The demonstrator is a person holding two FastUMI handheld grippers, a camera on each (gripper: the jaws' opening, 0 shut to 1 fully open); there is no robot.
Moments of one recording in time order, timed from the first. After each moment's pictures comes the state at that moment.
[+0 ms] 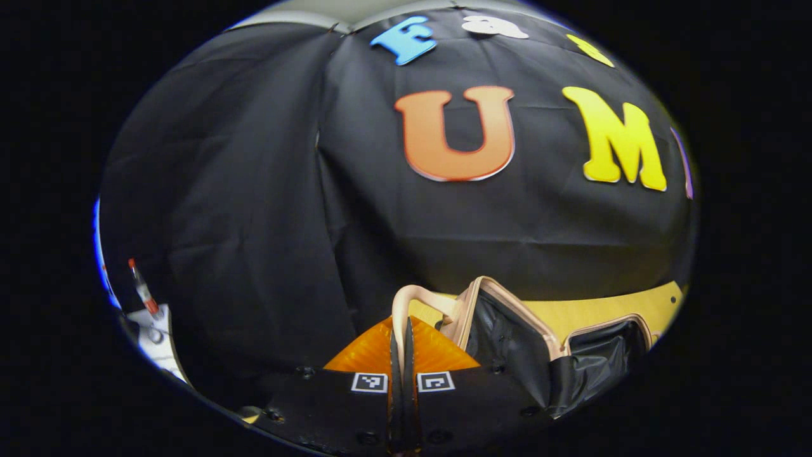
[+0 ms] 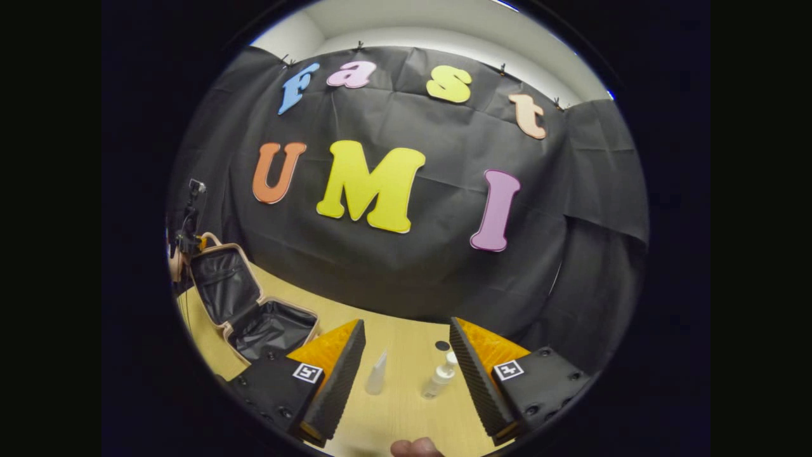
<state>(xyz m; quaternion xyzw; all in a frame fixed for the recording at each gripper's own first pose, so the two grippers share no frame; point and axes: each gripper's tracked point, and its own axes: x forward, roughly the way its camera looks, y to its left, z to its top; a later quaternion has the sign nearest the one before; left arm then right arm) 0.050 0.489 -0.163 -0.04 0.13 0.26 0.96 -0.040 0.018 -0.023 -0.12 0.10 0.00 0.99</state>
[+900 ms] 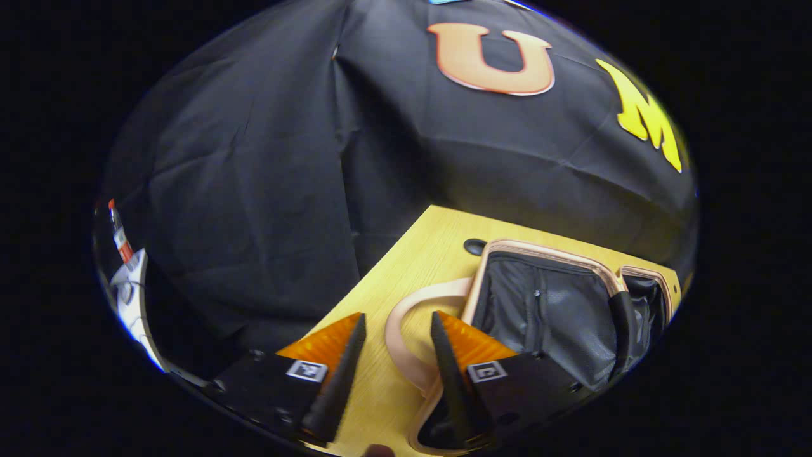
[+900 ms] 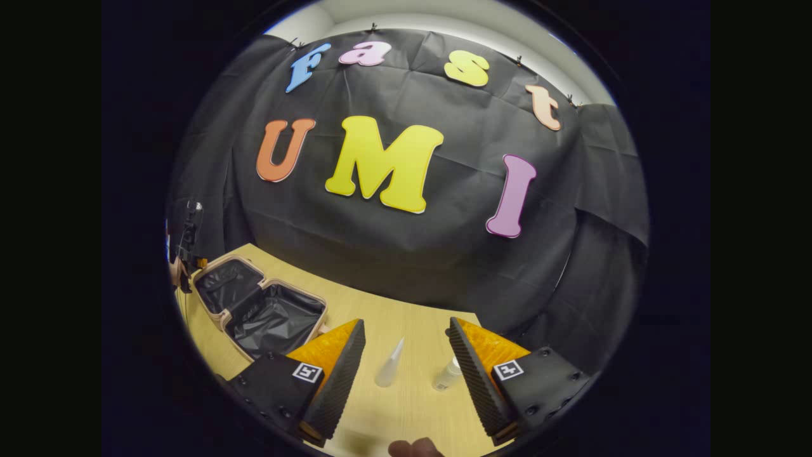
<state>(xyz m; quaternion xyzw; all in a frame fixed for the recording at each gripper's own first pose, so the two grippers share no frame) 0.068 0.500 -0.257 -0.04 0.23 0.24 0.94 -0.028 0.040 -0.059 -0.11 0.13 0.01 0.98</state>
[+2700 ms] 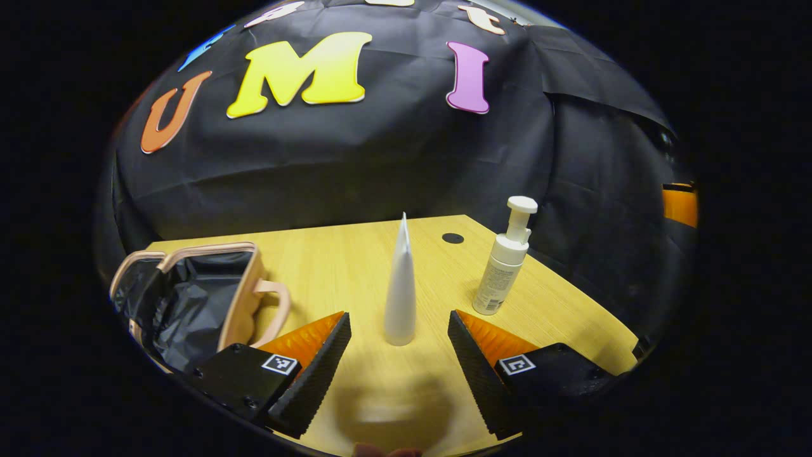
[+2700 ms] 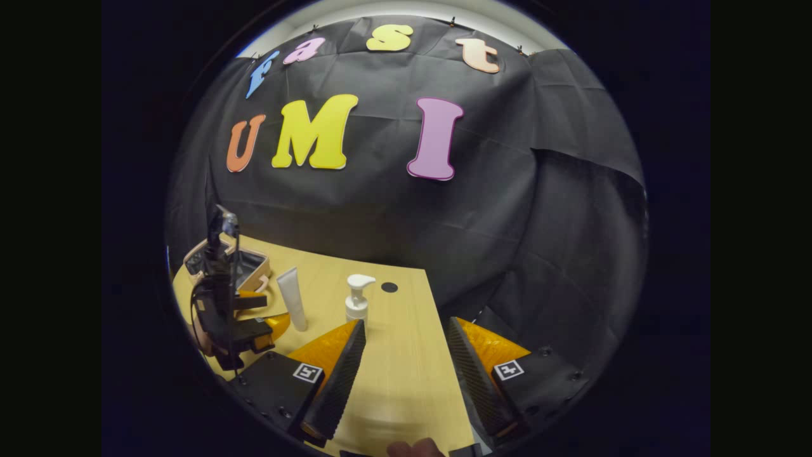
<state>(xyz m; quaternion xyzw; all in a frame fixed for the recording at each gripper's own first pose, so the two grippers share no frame) 0.116 -0.177 -0.297 0.01 0.21 -0.14 0.97 -0.073 -0.213 -0.121 -0.07 0.20 -0.04 0.98</state>
